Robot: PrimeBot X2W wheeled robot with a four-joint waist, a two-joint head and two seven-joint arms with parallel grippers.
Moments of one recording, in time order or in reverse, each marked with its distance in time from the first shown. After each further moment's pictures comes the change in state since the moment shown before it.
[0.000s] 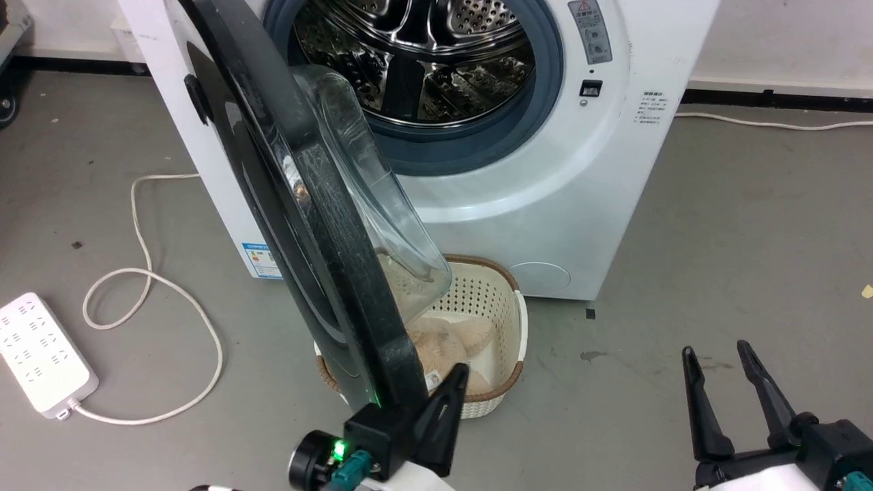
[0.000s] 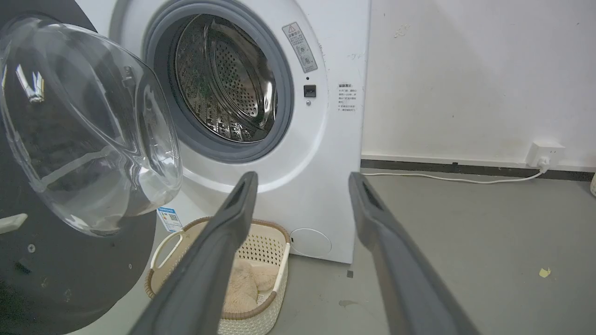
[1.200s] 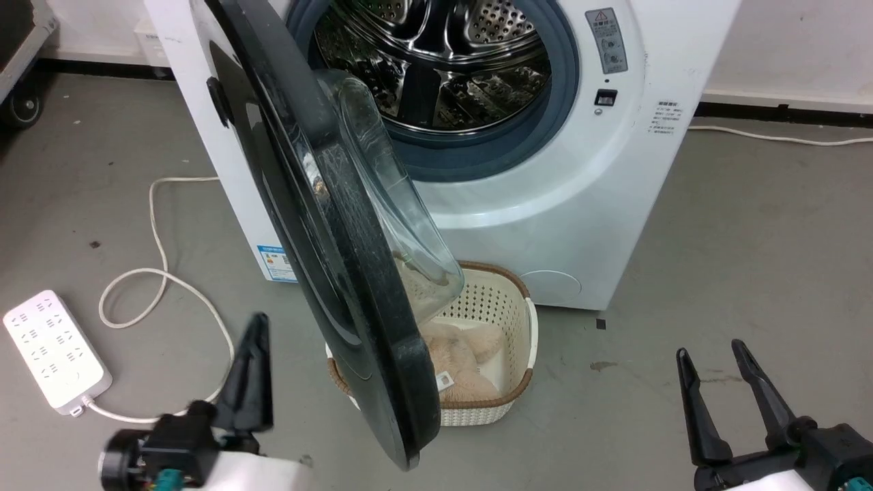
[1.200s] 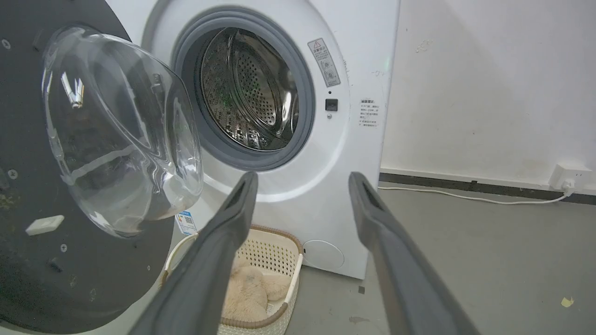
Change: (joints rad) left arm 0.059 0.018 0.460 -0.013 0.153 -0.098 -0.234; right arm 0.014 -0.001 0.005 -0.037 -0.017 0.000 0.000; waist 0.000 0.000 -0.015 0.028
